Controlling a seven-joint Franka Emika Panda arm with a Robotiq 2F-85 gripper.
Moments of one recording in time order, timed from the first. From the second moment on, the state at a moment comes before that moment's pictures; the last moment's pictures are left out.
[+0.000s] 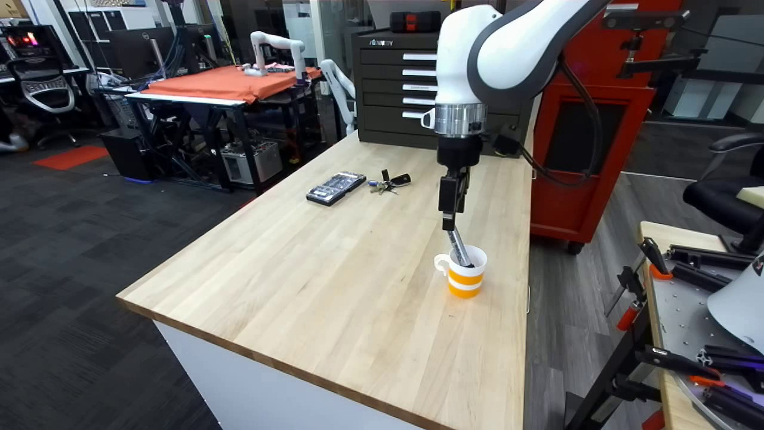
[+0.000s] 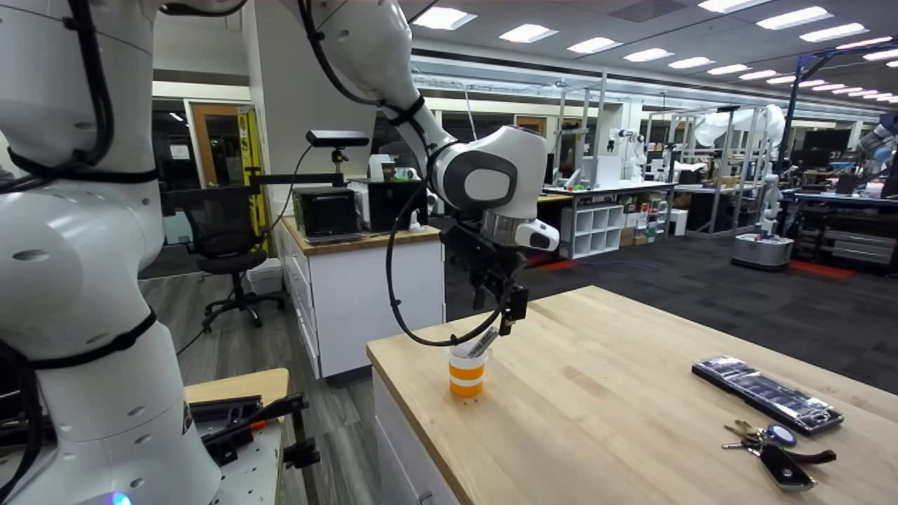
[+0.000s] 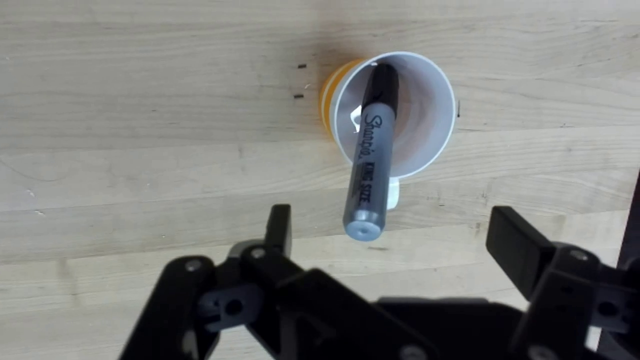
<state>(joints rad) 0.02 0.21 0.10 -2.24 0.19 2.39 -0.14</state>
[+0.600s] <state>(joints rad) 0.02 0.22 0.11 -2.25 0.19 2.39 -0.18</state>
